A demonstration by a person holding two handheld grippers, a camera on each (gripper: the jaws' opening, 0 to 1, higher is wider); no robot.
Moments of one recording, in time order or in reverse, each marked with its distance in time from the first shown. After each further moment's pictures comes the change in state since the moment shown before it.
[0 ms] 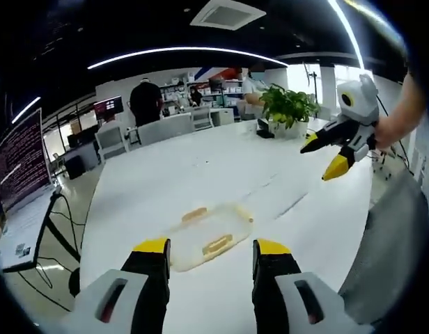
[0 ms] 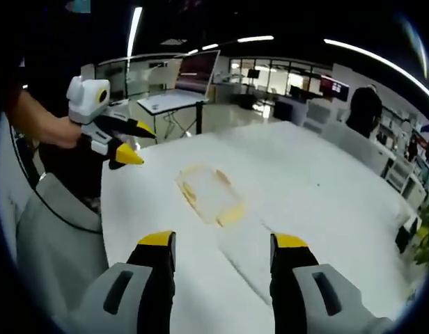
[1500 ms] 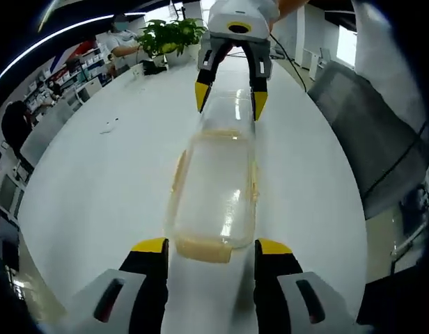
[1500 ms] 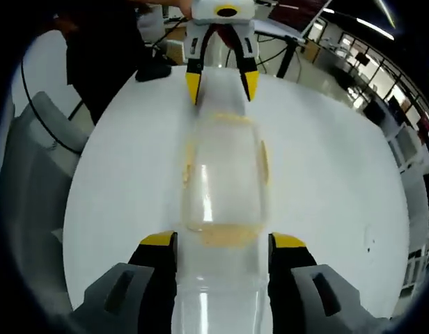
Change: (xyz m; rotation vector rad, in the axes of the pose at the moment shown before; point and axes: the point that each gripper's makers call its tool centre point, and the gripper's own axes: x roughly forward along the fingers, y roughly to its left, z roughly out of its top) left arm 0.100 0.070 -0.068 0.547 0.322 -0.670; right arm 0.147 -0.010 -0.022 -0.502 0.420 0.390
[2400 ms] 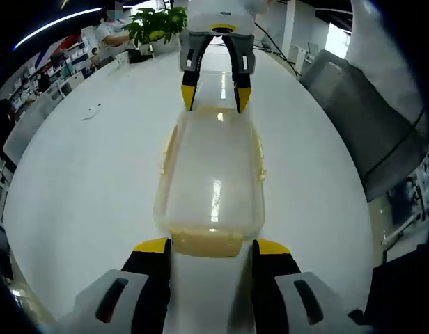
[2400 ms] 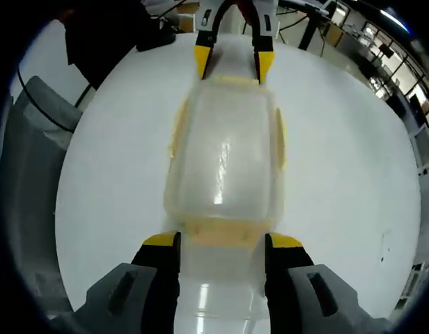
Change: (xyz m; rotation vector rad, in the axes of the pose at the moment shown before) left arm 0.026 -0.007 -0.020 0.017 0.038 -0.108; right arm 0.036 -0.004 -0.020 -0.026 0.134 0.103
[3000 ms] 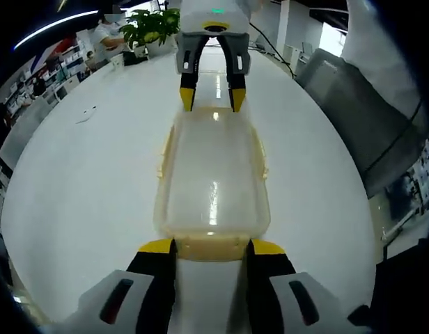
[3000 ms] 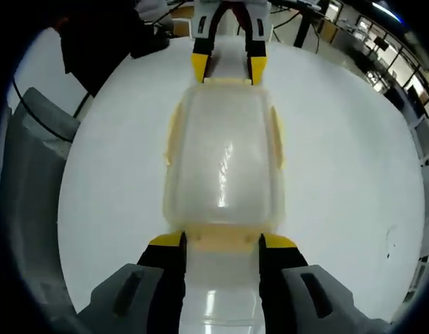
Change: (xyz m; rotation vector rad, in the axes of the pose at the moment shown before) left arm 0.003 0.002 0.003 0.023 -0.018 -0.021; right arm 0.000 0.004 0.004 0.046 -0.021 0.011
